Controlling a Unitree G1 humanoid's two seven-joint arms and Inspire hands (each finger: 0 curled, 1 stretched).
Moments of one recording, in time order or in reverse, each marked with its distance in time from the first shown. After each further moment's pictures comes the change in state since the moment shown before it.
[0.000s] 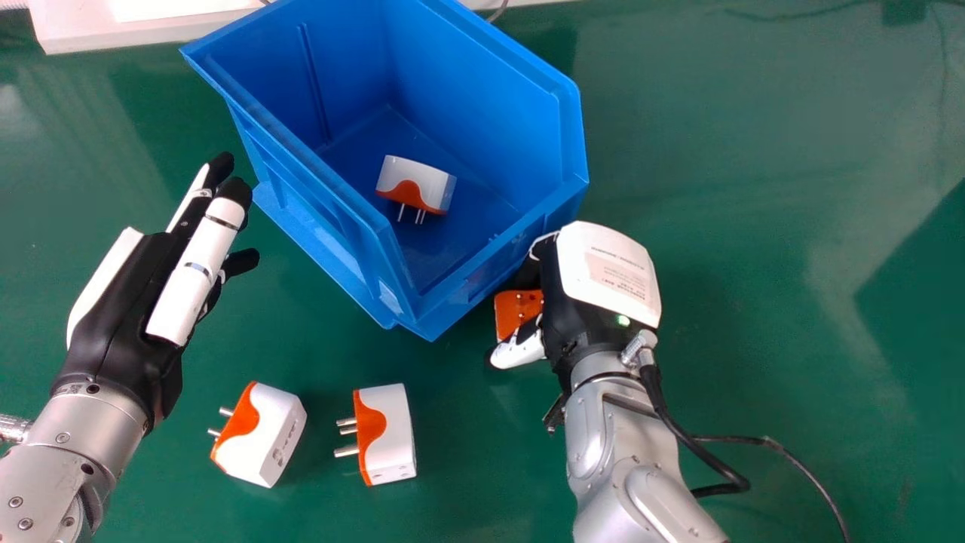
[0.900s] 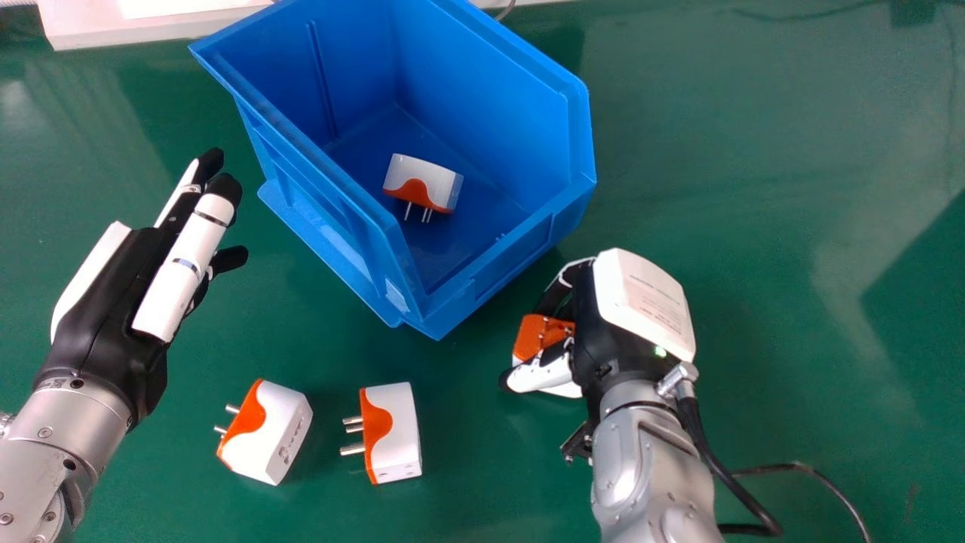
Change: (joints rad) left arm -0.006 0.032 0.023 0.006 -0.003 0.003 -0.021; right arm 0.162 -0.040 0.003 -0.269 0.019 0.113 0.079
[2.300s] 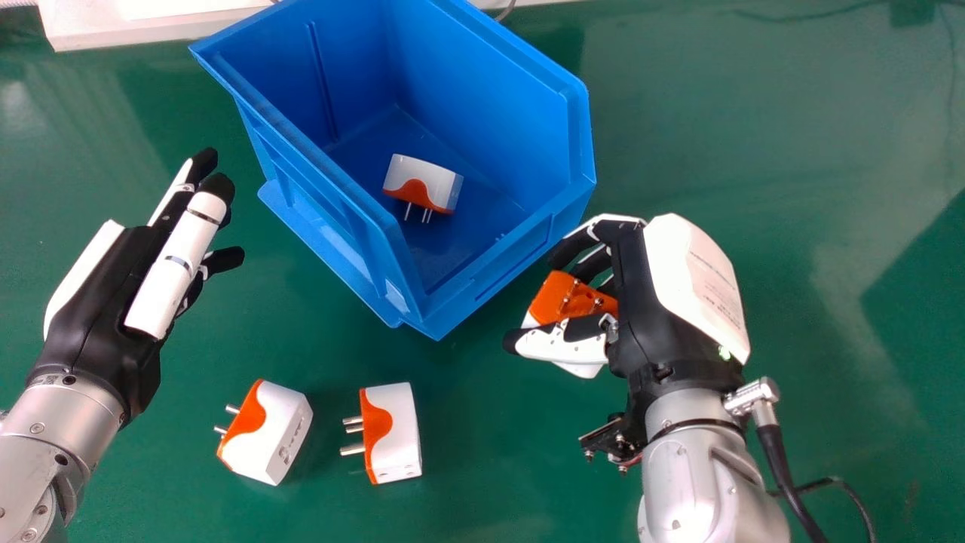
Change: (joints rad) left arm -0.018 0.004 0.015 0.030 0.000 0.000 -0.018; right arm 0.164 -0.046 0.023 -0.456 -0.064 0.024 0.070
